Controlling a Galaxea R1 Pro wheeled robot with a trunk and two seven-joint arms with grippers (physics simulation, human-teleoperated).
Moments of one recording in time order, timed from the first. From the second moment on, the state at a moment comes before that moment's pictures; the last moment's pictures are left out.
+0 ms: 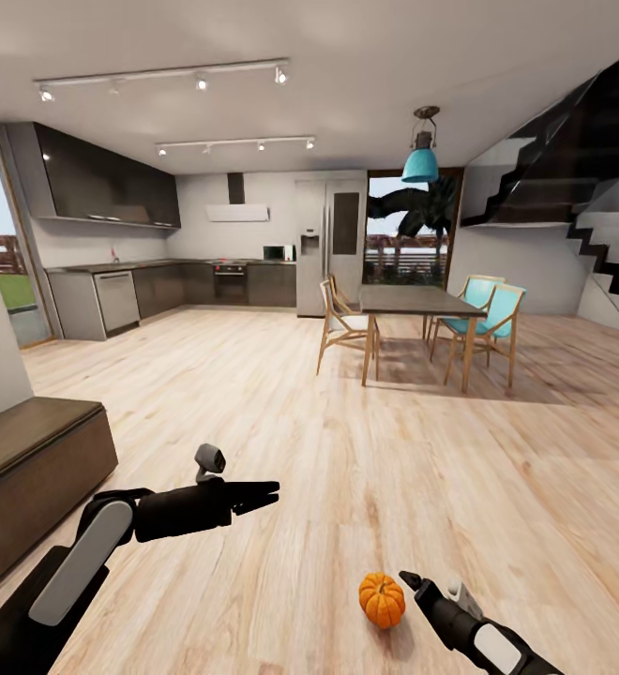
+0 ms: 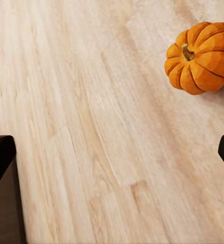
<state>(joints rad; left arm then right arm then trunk) -0.40 0.28 -0.25 -1.50 1.17 1.05 -0.60 -0.53 -0.09 -0.08 -0.17 -0.83 0.23 0.37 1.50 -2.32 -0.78</state>
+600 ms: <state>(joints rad) -0.40 0.28 -0.25 -1.50 1.17 1.05 -0.60 -0.53 -0.10 -0.08 -0.18 -0.83 0.22 0.37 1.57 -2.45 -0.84</state>
